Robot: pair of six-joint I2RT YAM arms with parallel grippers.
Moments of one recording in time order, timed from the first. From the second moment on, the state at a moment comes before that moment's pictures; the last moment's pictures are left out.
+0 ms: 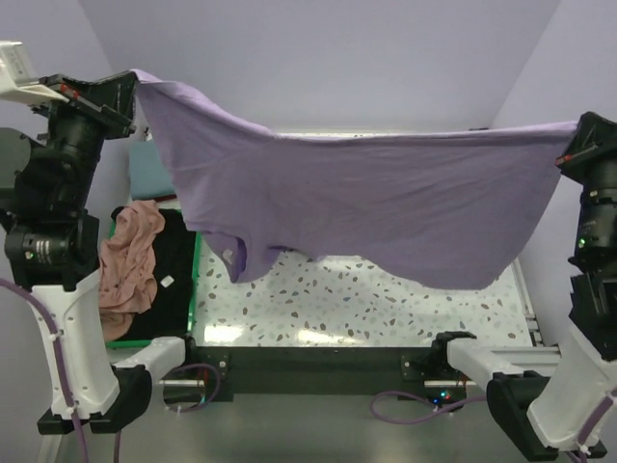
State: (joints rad) left arm 0.03 1.10 1.91 -0.50 0.15 -0.50; right arm 0.04 1.07 2.21 -0.90 0.40 0.28
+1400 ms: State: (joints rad) left arm -0.04 1.03 2.03 0.02 0.36 -0.43; right arm 0.04 1.02 2.14 -0.52 0.50 0.17
